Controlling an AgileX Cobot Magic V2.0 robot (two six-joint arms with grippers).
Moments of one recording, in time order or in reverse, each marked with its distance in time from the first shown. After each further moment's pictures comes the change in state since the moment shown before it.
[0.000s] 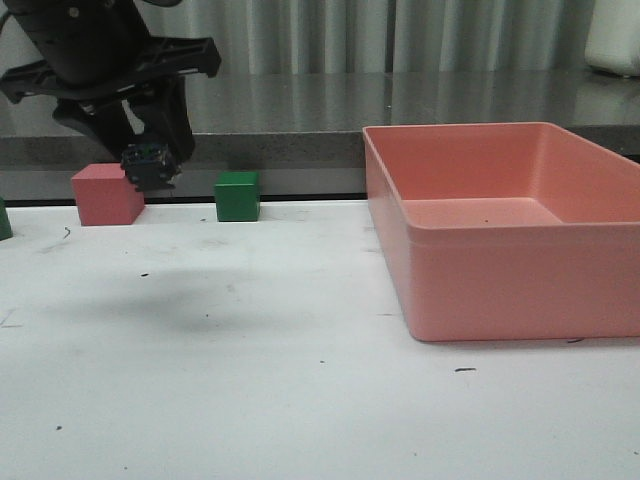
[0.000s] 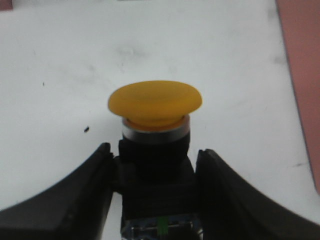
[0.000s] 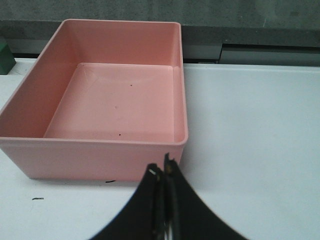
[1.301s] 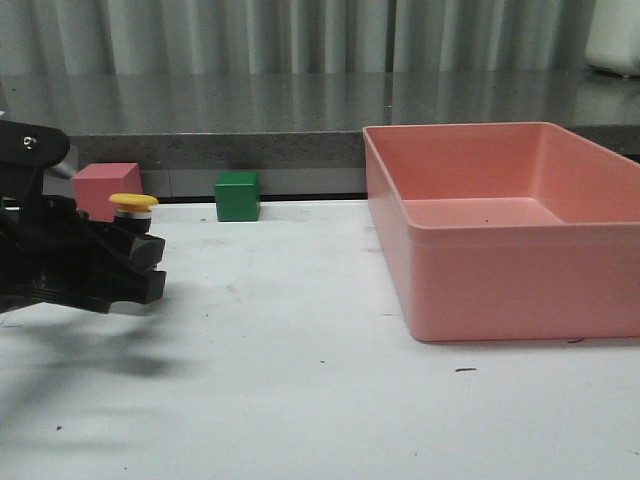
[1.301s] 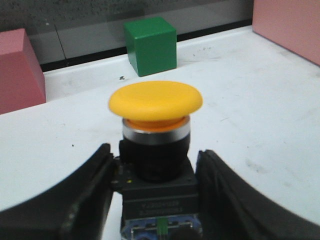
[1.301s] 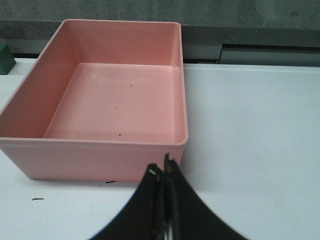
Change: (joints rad) left arm 0.011 0.314 0.755 0.074 -1.725 0.235; right arm 0.000 0.000 0.000 0.000 0.000 0.000
